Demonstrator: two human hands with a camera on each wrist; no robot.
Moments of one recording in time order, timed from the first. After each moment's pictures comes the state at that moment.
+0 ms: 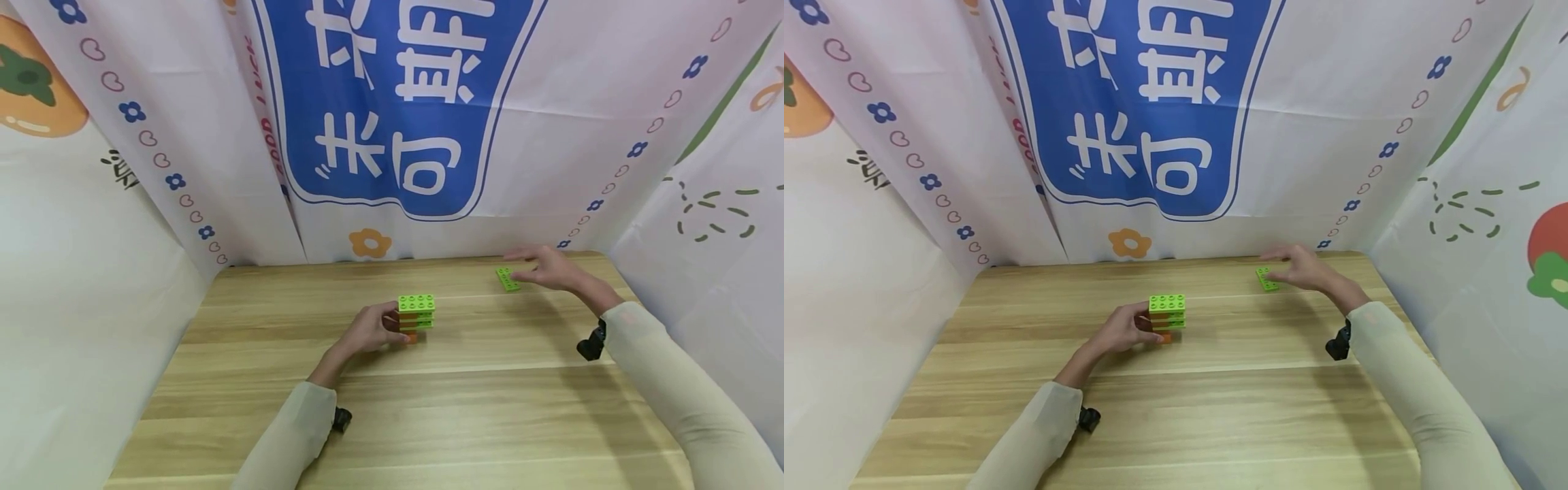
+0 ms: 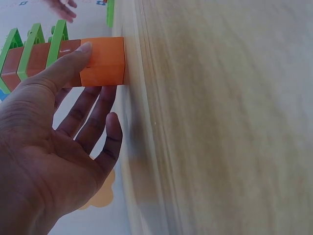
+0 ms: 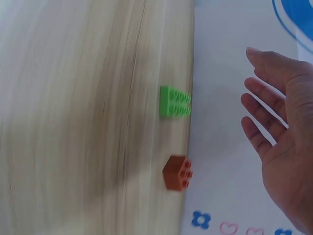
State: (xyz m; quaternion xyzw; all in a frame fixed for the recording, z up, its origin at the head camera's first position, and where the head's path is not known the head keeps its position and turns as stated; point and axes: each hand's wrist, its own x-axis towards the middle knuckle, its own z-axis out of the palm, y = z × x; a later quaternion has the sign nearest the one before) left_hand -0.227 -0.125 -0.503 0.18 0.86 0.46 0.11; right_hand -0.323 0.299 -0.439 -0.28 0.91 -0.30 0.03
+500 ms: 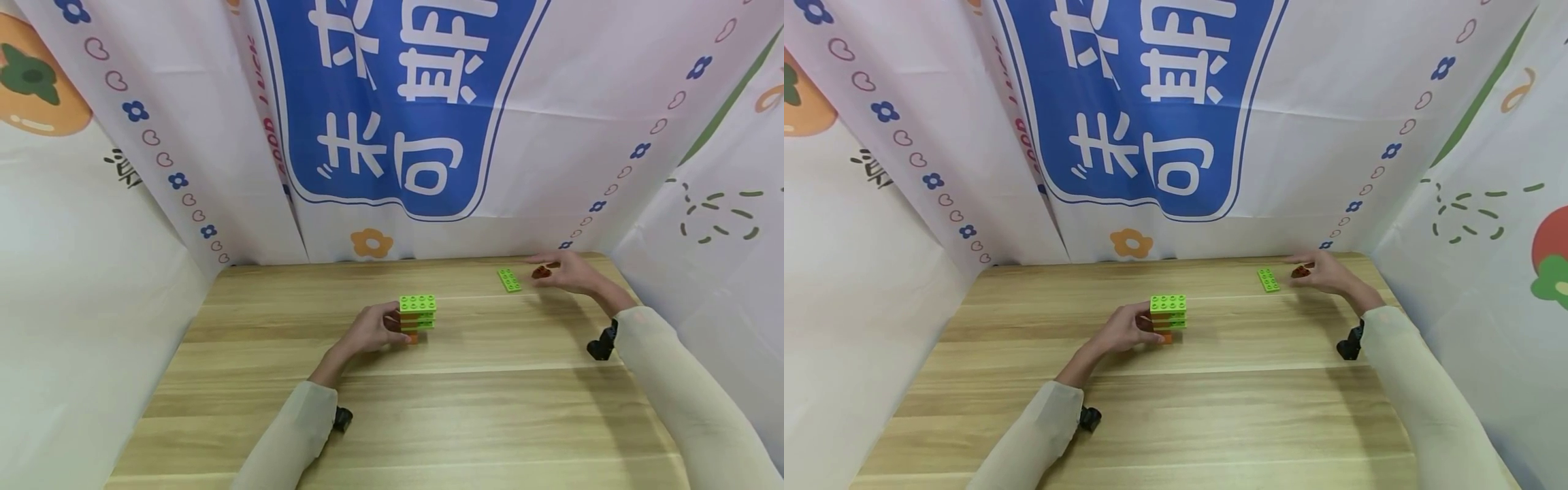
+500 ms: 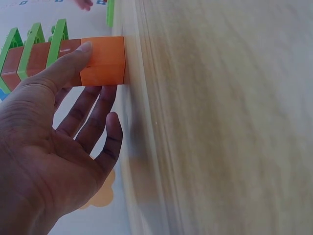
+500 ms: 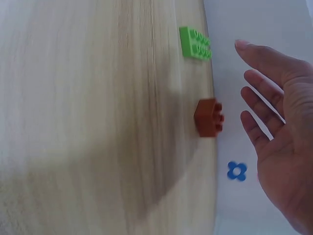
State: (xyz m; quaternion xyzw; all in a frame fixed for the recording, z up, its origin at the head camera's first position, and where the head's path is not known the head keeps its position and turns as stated) left_hand -0.226 -0.124 -0.503 0.18 0.86 0.46 0.11; right_hand -0.332 0.345 -0.464 -0.22 0.91 -0.34 0.05
